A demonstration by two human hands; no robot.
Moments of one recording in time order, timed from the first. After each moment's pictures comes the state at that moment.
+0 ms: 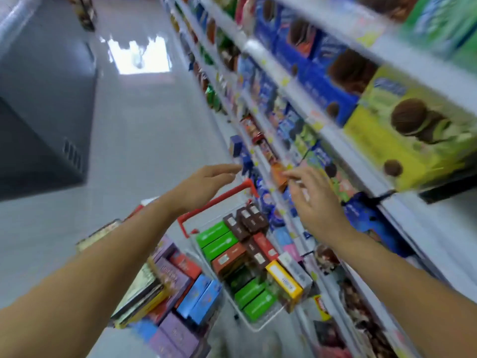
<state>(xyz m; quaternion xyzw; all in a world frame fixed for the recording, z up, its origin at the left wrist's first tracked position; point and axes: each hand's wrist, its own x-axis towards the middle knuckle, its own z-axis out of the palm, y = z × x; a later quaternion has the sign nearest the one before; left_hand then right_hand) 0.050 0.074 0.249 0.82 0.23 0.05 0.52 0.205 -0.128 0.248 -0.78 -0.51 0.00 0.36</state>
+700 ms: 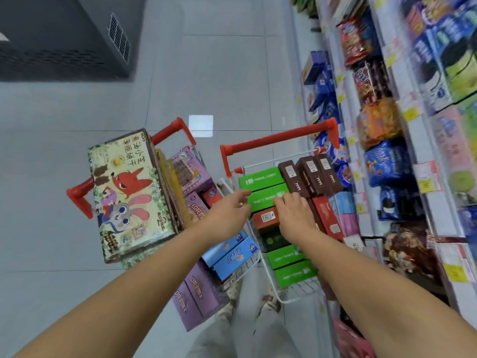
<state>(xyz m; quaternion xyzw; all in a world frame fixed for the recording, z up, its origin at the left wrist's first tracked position) -0.014 0.052 0.010 0.65 0.48 -0.06 0.58 0.162 -0.029 -0.092 -0.75 -0.62 0.16 -0.17</state>
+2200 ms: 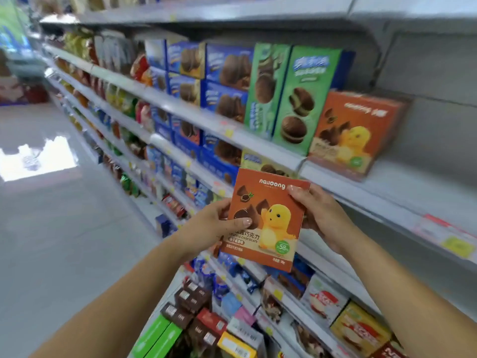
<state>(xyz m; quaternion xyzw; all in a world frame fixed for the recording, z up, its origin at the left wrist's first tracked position) 0.135 -0.031 0.357 0.73 0.01 -0.01 0.68 0.218 -0.244 0.402 -0.75 -0.19 0.16 0.61</state>
